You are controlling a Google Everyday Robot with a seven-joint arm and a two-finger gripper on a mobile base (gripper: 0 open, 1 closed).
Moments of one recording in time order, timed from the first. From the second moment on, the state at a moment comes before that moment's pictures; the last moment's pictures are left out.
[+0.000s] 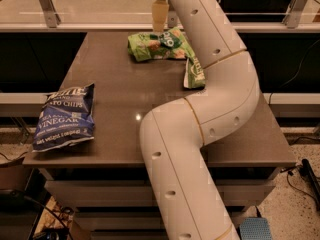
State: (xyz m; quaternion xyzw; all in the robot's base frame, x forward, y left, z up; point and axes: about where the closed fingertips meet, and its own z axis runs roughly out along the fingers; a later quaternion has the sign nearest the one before) arm 0.841 -0.024 0.965 -0.65 0.68 -0.19 0.28
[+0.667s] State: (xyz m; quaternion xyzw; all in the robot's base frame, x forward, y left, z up) arm 0.837 -0.023 0.949 -0.65 0.70 -0.16 0.25
